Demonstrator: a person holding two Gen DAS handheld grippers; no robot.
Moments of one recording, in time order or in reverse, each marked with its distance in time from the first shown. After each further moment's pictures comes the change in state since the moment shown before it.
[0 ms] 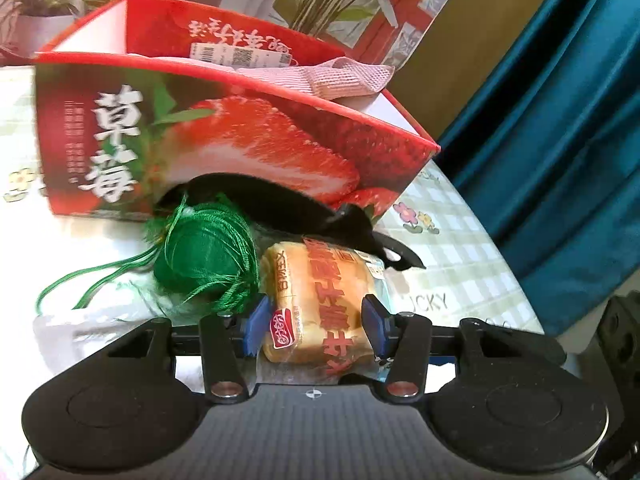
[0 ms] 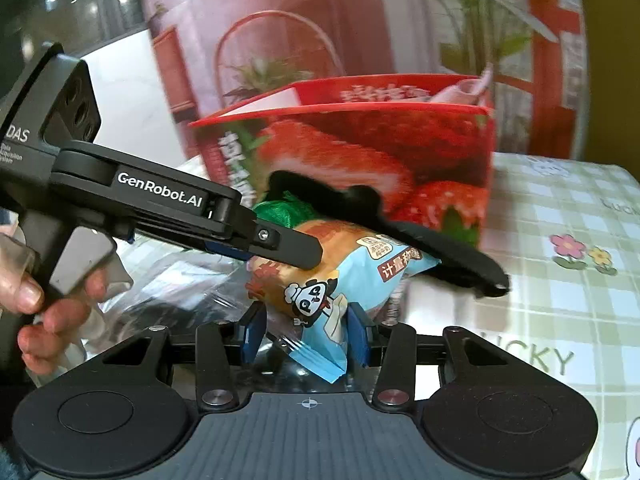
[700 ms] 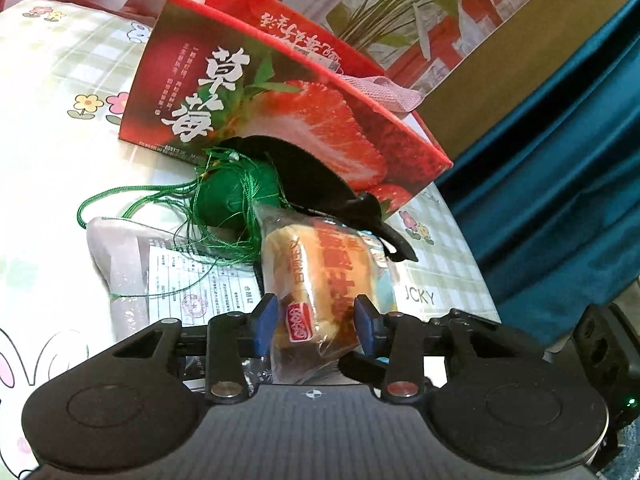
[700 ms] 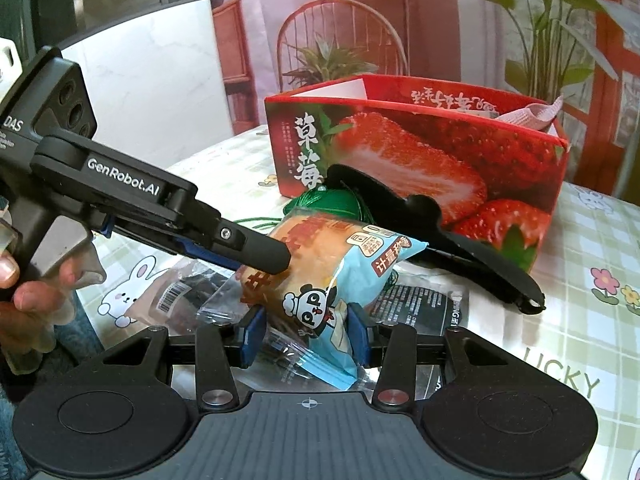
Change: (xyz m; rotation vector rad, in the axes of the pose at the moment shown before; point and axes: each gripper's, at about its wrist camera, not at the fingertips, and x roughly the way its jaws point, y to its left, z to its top) left arm -0.041 0.038 -0.041 -0.196 -0.040 -0.055; right arm -0.002 0.036 0.000 -0.140 0.039 0.068
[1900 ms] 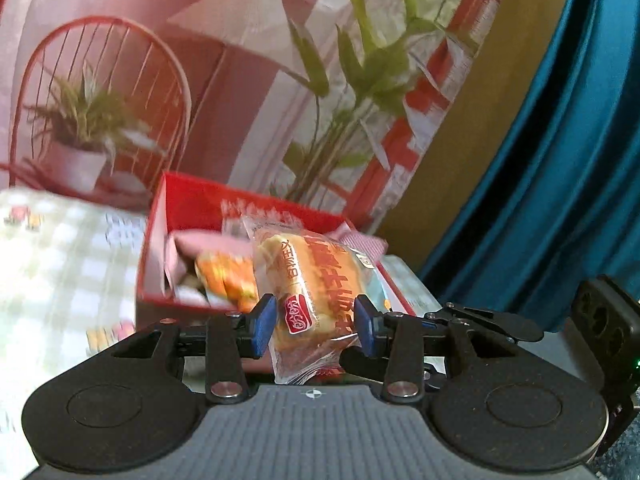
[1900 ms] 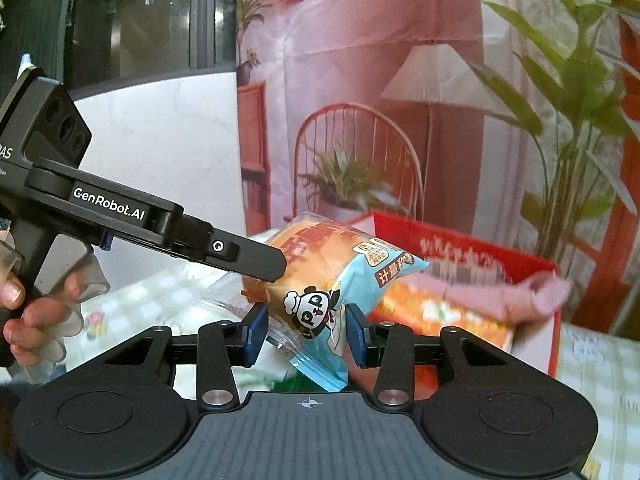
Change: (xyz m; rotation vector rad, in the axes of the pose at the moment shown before) left arm -0.064 -0.048 0.119 0.239 -0.270 0.040; right arm -0.013 -0.008 0.123 -0.119 -0.223 0.026
